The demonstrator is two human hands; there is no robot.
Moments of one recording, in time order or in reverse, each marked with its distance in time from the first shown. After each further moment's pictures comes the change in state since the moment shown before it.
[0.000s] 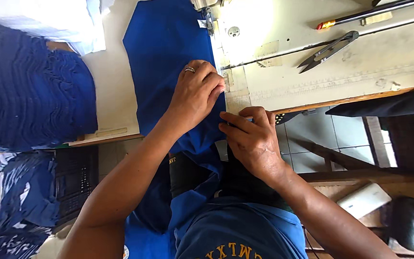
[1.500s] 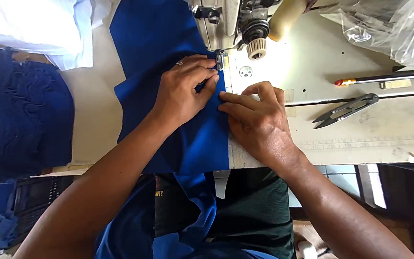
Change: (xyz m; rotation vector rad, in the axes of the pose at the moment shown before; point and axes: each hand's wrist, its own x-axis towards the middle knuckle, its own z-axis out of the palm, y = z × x) left_hand 0.054 -0.079 0.014 -0.103 0.297 -0.044; right_hand 0.116 0.071 0.015 -0.079 -0.119 -0.066
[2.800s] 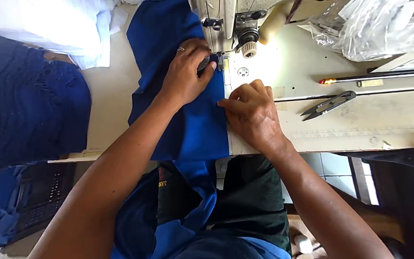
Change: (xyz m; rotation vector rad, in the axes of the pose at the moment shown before) left_hand 0.017 -0.017 -0.003 0.088 -0.104 -0.103; right_hand 0.000 -0.001 0.001 0.038 0.050 -0.046
